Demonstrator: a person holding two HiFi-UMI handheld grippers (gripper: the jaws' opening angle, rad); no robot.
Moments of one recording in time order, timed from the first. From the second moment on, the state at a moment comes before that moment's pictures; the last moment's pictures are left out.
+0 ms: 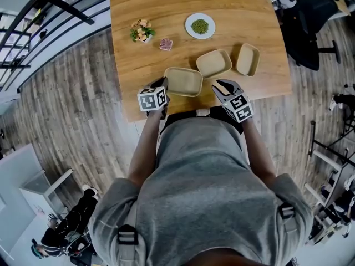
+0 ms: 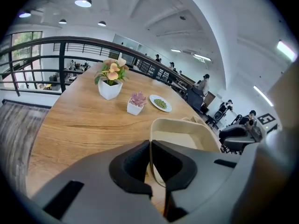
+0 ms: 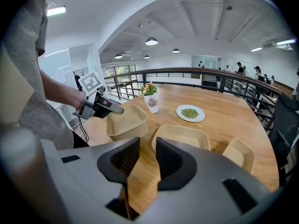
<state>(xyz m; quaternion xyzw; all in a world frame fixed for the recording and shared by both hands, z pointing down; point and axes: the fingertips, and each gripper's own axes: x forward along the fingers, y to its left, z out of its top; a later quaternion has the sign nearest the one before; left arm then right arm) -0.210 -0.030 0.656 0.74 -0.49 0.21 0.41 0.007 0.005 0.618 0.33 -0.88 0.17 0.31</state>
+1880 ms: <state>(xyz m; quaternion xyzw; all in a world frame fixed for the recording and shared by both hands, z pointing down) -0.097 -0.060 0.655 0.61 -0.62 0.15 0.47 0.112 -0.067 0.648 0.19 -0.90 0.20 0.33</state>
